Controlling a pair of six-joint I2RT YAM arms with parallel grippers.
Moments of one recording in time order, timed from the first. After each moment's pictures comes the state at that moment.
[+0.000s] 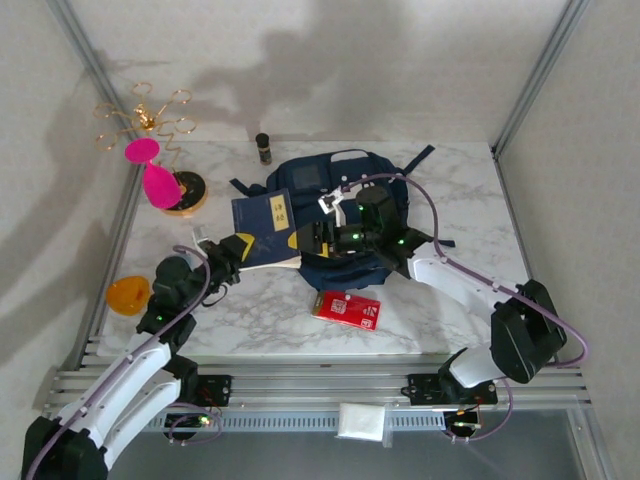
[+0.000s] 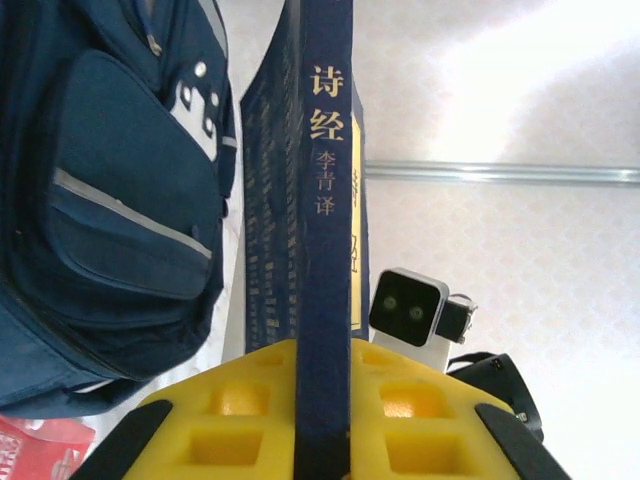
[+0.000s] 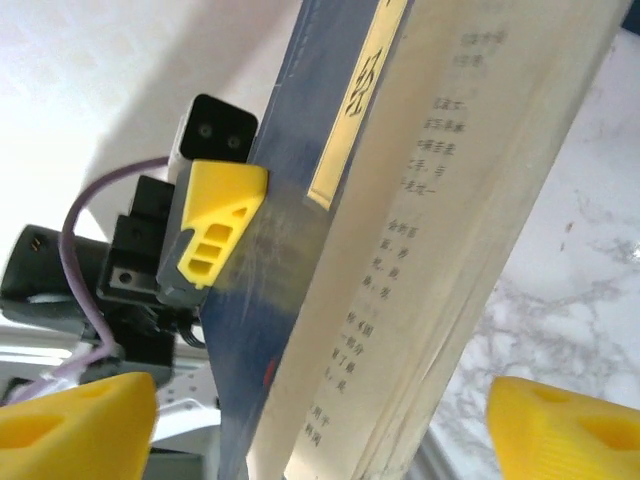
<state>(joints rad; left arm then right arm) -0.32 0.71 0.34 0.34 0.33 -1.55 0.69 1.44 1.01 0.01 -0.80 0.82</state>
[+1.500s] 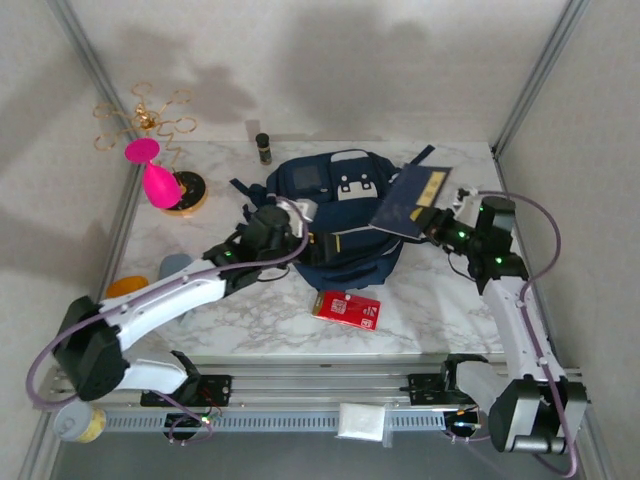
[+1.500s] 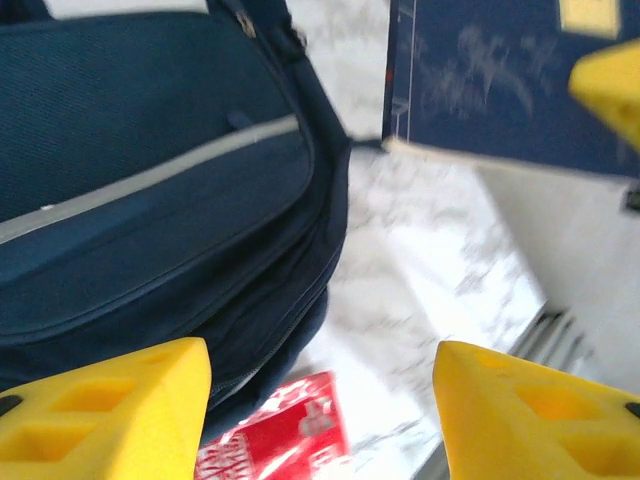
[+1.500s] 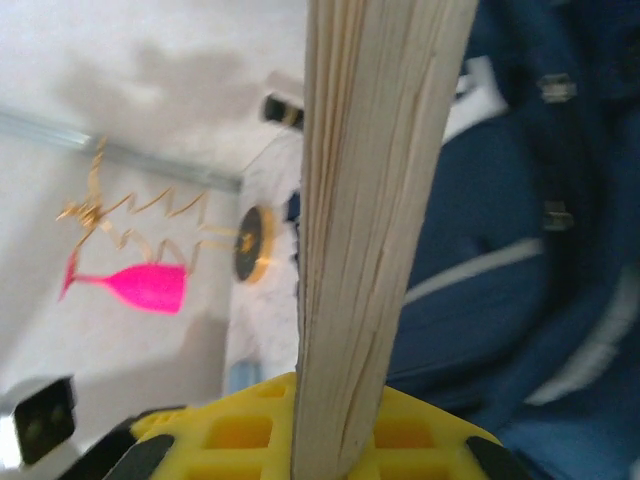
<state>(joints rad) -0.76 1.38 0.99 -0.14 0.17 -0.59 -0.05 1.01 0.79 -0.29 -0.72 0.76</state>
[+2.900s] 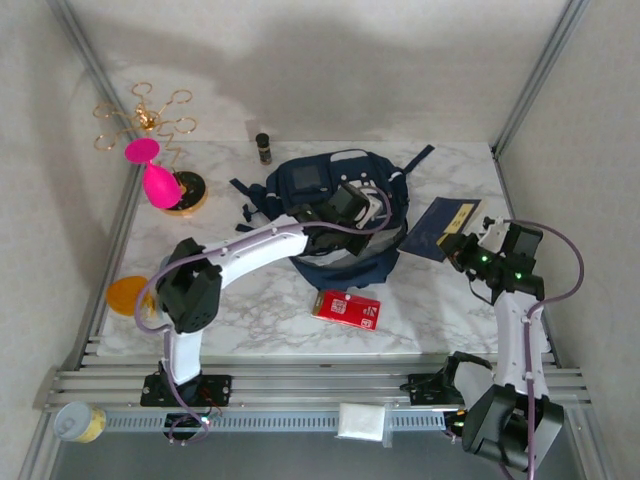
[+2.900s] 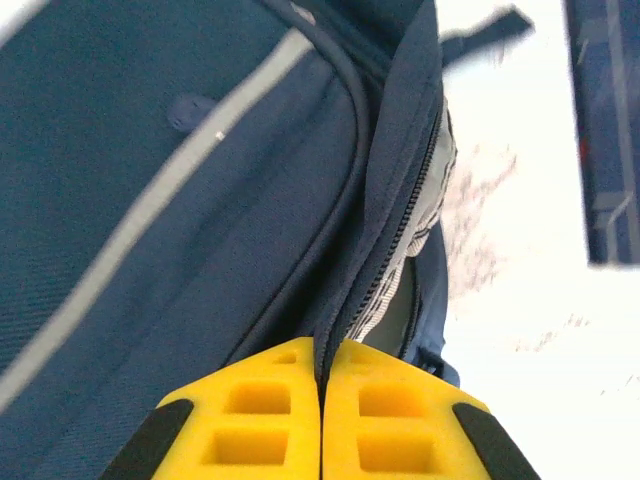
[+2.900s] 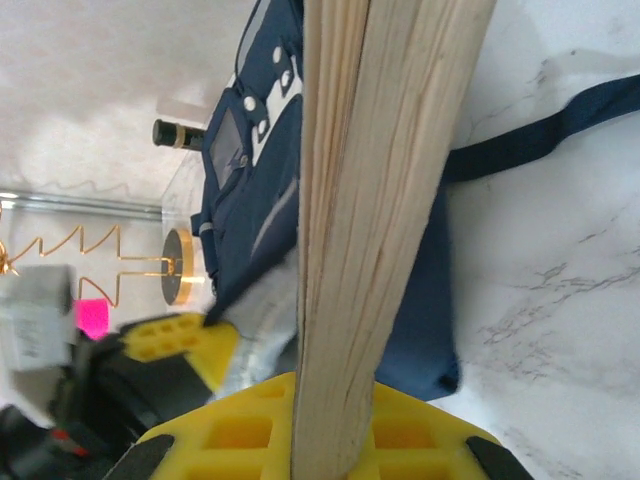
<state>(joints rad) -0.83 1.92 1.63 -0.53 0.01 -0.20 -0.28 0.93 0.73 -0.56 -0.78 0.57</state>
